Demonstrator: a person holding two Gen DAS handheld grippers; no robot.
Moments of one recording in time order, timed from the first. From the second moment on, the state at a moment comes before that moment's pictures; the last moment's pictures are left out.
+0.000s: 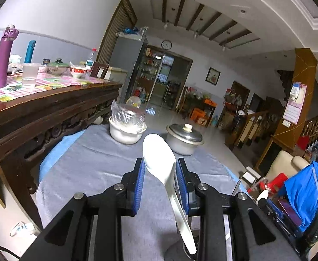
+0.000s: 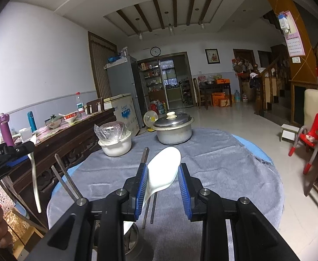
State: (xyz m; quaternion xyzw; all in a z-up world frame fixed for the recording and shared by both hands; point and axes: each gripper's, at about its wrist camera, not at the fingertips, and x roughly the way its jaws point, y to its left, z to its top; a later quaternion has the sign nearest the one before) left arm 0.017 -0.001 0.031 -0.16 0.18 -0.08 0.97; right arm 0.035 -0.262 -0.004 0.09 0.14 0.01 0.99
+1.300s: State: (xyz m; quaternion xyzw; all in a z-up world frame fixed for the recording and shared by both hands) left arm -0.002 -0.024 -0.044 -0.20 0.09 -0.13 0.97; right arm 0.039 -0.239 -0.024 0.05 0.15 0.02 0.99
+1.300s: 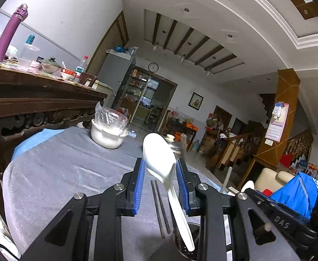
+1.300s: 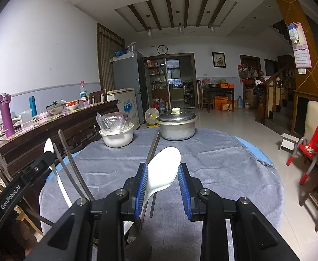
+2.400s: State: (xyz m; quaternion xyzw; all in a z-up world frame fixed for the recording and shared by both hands) left arm -0.015 -0.062 -0.044 -0.12 0.05 -0.07 0.99; right arm 0.025 -0.231 -0.031 0.00 0.11 0.01 0.99
